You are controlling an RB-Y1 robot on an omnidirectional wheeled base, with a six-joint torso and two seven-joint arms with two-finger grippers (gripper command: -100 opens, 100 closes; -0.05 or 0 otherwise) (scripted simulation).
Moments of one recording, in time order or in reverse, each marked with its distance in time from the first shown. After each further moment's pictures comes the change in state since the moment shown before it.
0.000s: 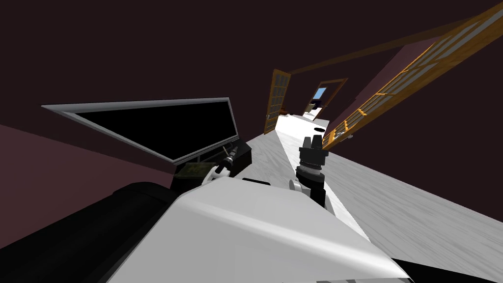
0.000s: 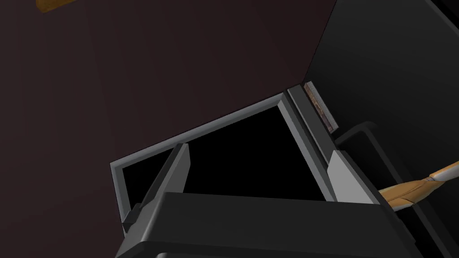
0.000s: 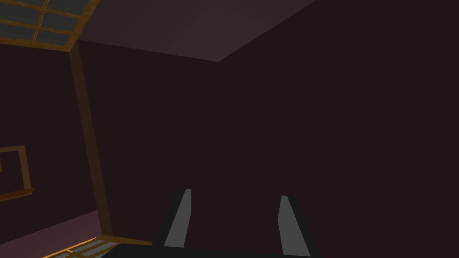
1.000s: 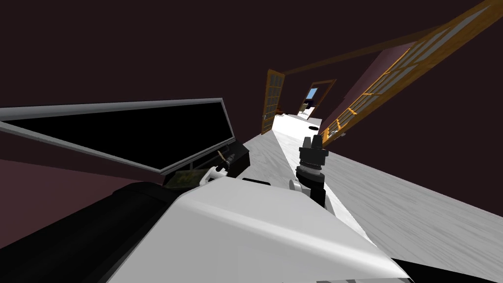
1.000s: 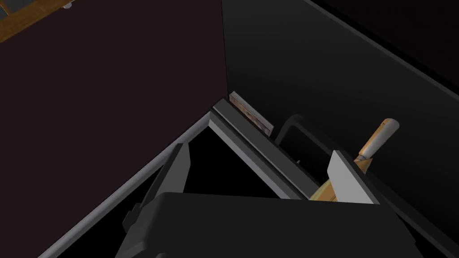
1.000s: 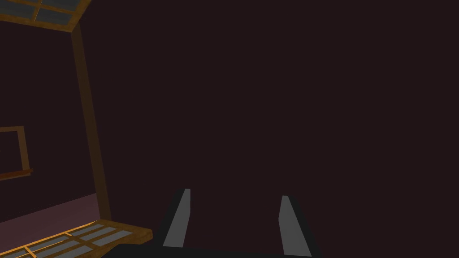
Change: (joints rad) left arm -0.007 0.098 0.019 0.095 0.005 0.280 -0.060; right arm 0.000 0.000 0.000 0.000 0.000 0.000 0.000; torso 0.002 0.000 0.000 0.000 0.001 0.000
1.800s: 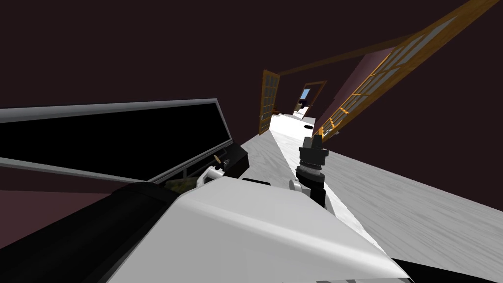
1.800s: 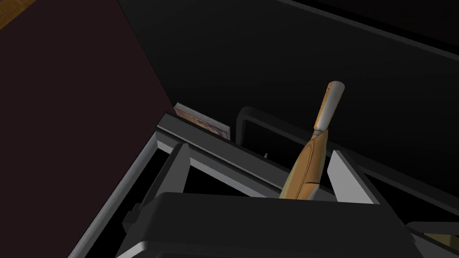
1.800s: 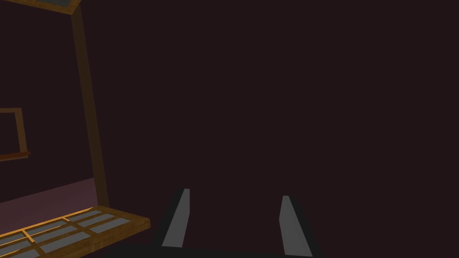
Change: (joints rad) left arm -0.016 0.102 0.023 0.097 0.008 0.215 -0.058; right arm 0.000 0.000 0.000 0.000 0.000 0.000 0.000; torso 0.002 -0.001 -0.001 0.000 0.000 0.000
